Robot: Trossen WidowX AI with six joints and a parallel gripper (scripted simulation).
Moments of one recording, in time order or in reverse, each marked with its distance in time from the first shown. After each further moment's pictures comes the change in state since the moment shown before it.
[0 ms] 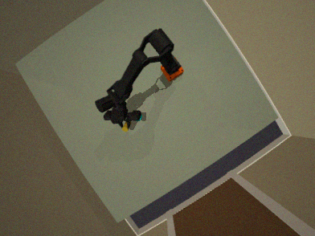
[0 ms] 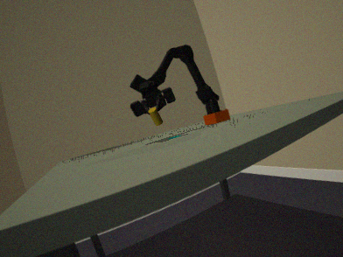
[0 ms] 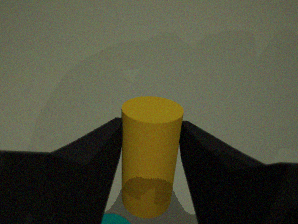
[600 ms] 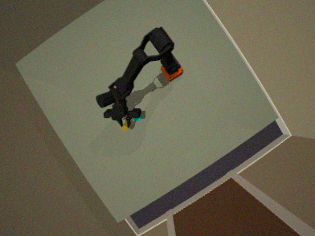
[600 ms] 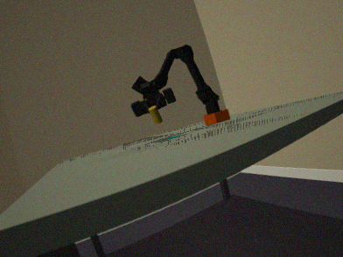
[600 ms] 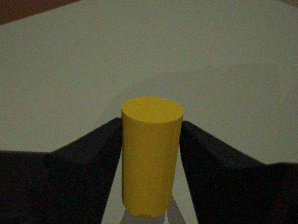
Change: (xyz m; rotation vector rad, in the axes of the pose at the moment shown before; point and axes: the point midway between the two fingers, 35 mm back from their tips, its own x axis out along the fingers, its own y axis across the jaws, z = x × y) arm -0.008 0.001 -0.001 -0.013 -0.108 0.018
